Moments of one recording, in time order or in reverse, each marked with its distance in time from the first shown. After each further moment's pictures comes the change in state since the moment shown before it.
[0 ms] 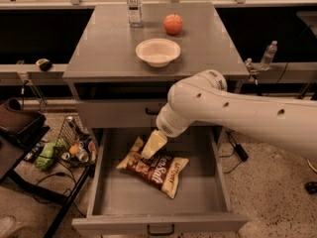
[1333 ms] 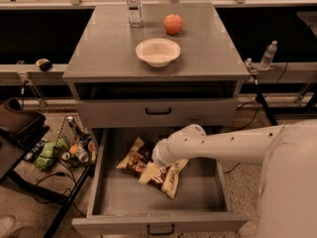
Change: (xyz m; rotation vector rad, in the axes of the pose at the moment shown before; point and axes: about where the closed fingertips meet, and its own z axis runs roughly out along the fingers) arm 0.056 0.025 0.208 -0.117 -0.114 -0.078
